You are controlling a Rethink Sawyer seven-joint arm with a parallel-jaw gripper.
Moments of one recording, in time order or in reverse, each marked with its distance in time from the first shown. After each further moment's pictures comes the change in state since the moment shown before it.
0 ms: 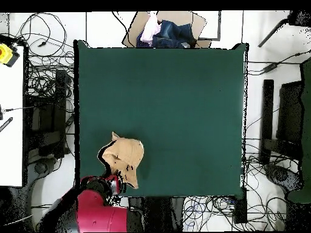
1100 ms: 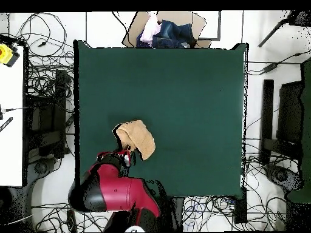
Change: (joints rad) arm -0.193 0.221 0.153 -0.015 -0.039 -0.372 -0.003
